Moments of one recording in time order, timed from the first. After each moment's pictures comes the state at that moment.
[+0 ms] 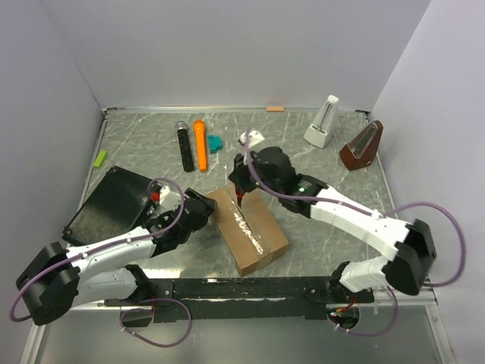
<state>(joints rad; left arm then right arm) -0.86 1.10 0.49 -0.08 -0.56 -1.46 0.87 1.38 1.12 -0.21 0.06 0.23</state>
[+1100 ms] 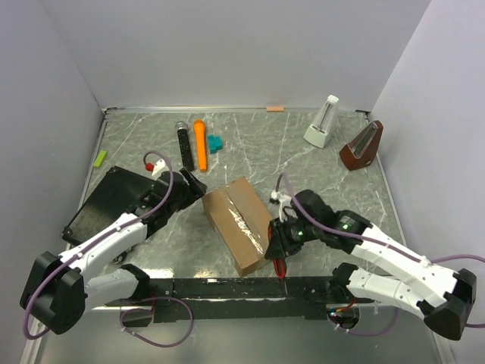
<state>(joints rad) -0.54 1.09 0.62 -0.13 -0.25 -0.98 0.85 0.86 0.81 -0.75 -0.43 0.49</state>
